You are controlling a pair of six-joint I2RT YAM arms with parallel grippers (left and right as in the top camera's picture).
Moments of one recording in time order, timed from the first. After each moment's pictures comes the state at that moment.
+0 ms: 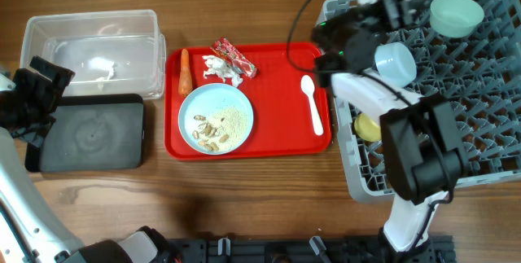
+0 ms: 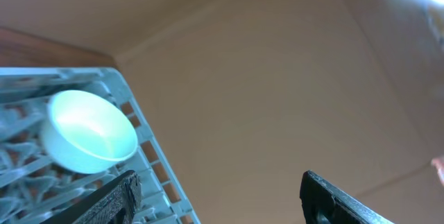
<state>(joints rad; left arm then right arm) 0.64 1.41 1.54 -1.28 0.36 -0.45 0.41 1.99 1.26 1.57 1.51 -1.92</state>
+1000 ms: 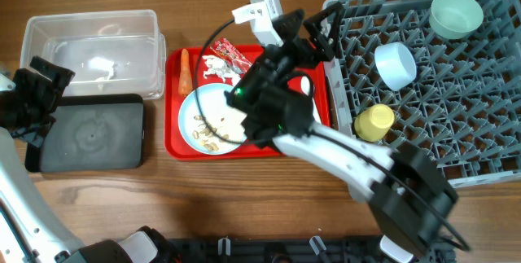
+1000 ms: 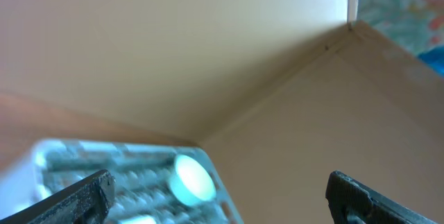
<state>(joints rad) 0.64 1.41 1.54 -1.28 0.36 -0.45 0.91 1.83 1.32 1.57 1.52 -1.83</state>
